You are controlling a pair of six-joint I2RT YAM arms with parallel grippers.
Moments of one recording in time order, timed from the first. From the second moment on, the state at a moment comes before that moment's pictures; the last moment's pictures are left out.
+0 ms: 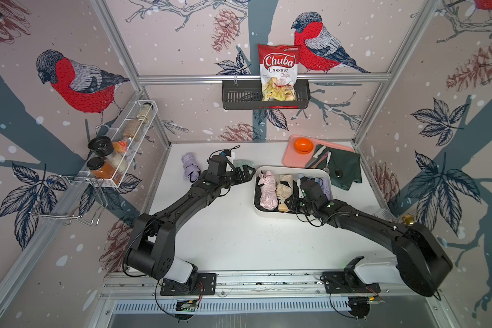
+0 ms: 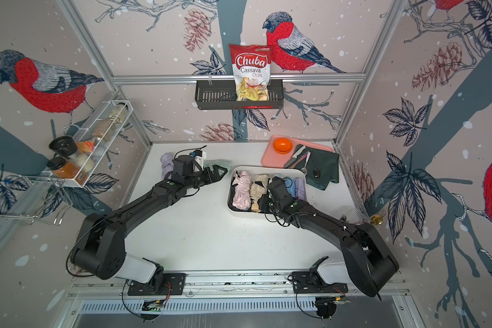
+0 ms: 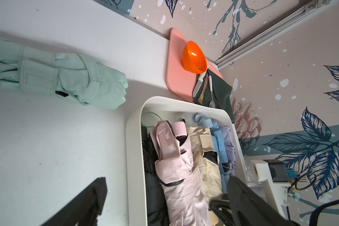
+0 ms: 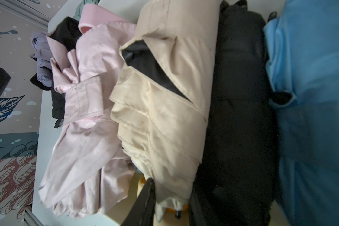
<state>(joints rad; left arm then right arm) -0.37 1.49 0.97 -0.02 0.39 -0.63 0.65 1.34 0.69 -0.17 -0.10 0.74</state>
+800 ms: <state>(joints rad) -0.35 1.47 0.97 -0.05 0.33 -0.62 0.48 1.33 0.85 -0.18 -0.16 0.65</state>
